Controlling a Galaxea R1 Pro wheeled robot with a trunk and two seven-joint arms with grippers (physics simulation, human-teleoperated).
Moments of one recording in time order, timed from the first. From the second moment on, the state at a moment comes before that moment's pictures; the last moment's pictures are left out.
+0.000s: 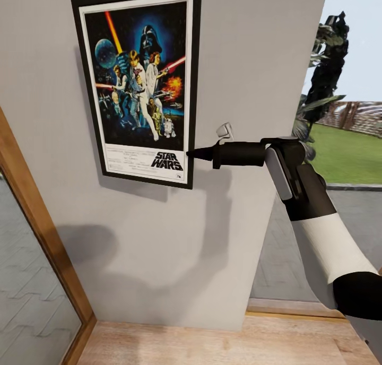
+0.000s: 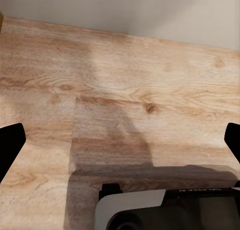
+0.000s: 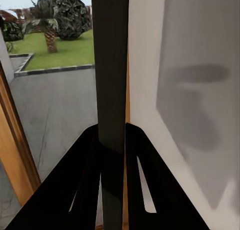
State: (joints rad) left arm 0.04 0.15 0.26 -0.69 0.00 -0.02 -0.41; right arm -1.19 -0.07 0.24 -1.28 -0.30 0.85 1.02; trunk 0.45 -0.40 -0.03
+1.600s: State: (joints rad) left arm 0.04 0.15 0.26 -0.69 0.00 -0.02 -0.41; right arm -1.19 -0.07 0.24 -1.28 -0.30 0.85 1.01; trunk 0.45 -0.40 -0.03
